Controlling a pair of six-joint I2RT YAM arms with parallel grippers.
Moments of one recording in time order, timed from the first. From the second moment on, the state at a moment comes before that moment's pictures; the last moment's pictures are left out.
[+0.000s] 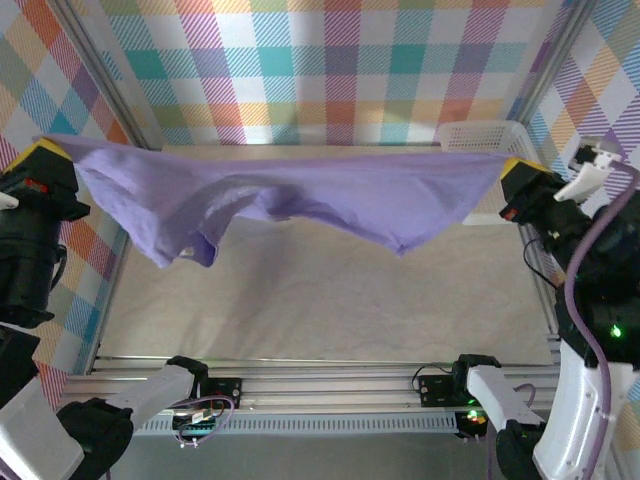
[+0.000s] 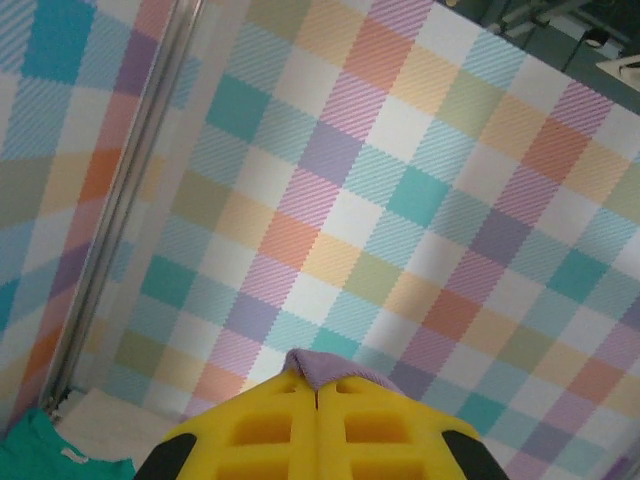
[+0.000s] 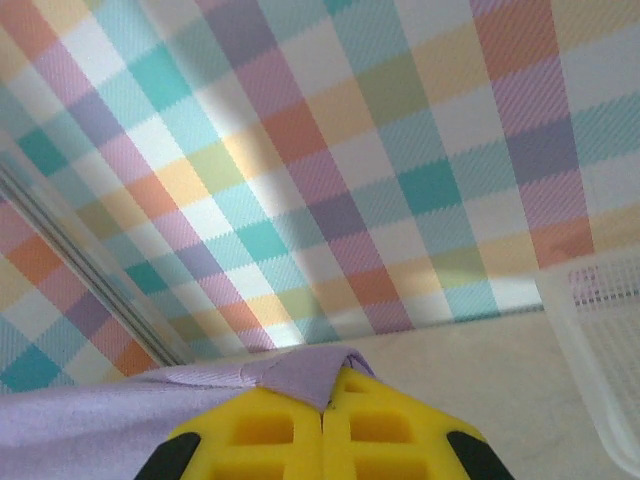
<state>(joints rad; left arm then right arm) -0.28 1.05 2.23 -1.02 -0.39 -0.38 -0.08 0.88 1.74 -0.88 -0.34 0.41</state>
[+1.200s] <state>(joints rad) -0.06 1.12 2.45 -1.06 -0.16 -0.36 -0.08 0.96 2.04 -0.99 -0.32 0.30</state>
